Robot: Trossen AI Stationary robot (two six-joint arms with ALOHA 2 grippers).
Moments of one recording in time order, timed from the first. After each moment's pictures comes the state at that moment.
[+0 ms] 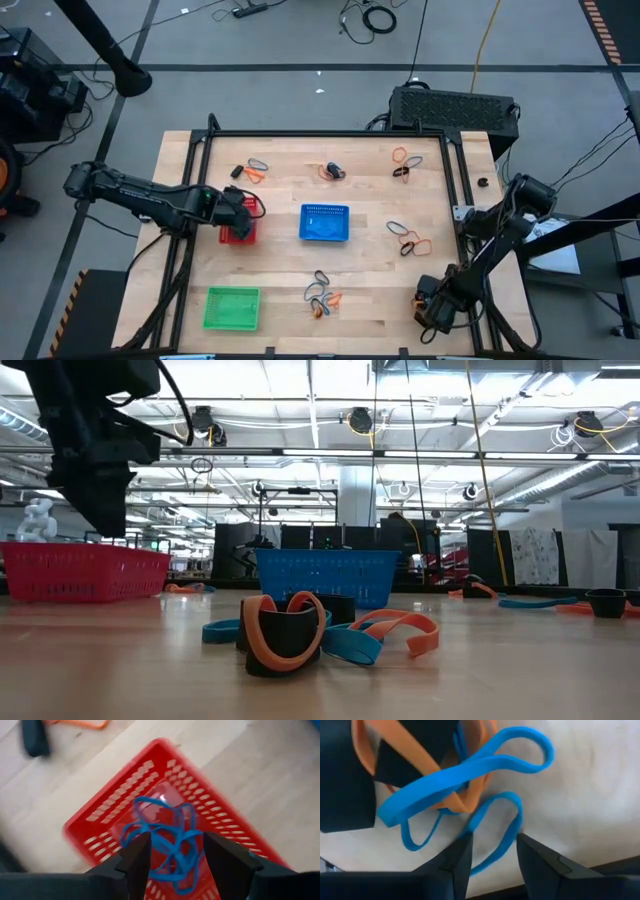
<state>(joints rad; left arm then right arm) -0.15 1.06 0.66 -0.94 -0.30 -0.95 0.96 1.60 0.78 -0.71 -0.29 1.48</state>
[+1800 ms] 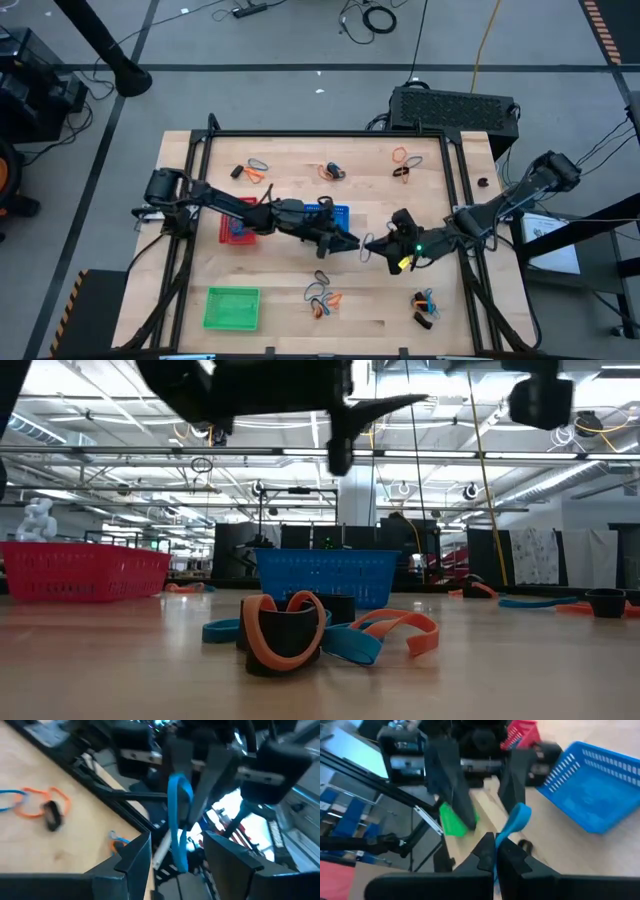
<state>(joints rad) -0.12 1.84 1.02 0.81 0.21 -0.90 0.50 1.13 0.78 -0.10 0.47 1.13</state>
